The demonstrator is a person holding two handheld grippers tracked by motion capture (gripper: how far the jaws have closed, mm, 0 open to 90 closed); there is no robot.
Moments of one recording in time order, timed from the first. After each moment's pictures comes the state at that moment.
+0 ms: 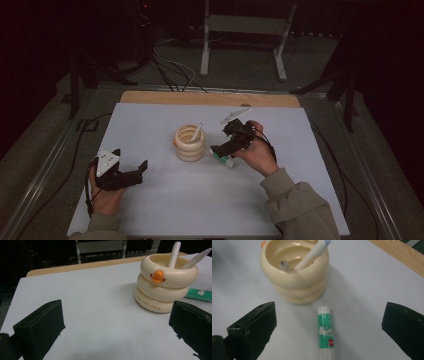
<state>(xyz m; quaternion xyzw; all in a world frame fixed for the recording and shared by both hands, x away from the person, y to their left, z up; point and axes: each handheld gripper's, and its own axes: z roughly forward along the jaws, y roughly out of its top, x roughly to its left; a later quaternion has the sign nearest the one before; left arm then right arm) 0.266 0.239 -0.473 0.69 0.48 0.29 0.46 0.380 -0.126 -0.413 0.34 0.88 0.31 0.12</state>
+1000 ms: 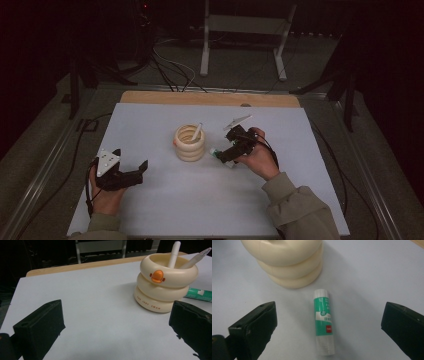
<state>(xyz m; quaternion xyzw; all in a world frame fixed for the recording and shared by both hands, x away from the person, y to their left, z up) 0.266 0.238 -0.473 0.69 0.48 0.29 0.46 0.379 -0.136 -0.438 0.35 0.88 0.29 0.11</state>
